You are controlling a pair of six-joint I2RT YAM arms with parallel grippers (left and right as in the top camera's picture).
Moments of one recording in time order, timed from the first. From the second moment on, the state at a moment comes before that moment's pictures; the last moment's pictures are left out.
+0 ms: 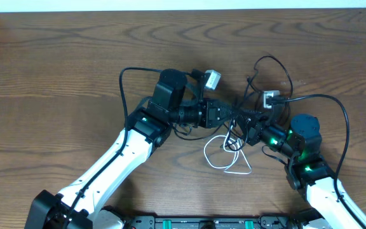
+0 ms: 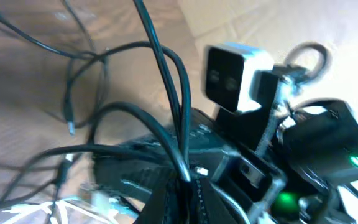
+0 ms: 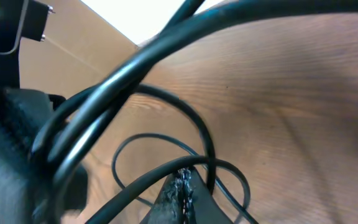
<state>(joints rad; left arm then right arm) -0.55 1.43 0.94 -0.01 0.82 -0.71 0.28 1.05 0.38 0.38 -0.57 0.62</state>
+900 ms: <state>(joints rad) -0.49 1.43 0.94 -0.25 0.19 -1.33 0.31 0.97 0.38 0.07 -0.76 0.21</state>
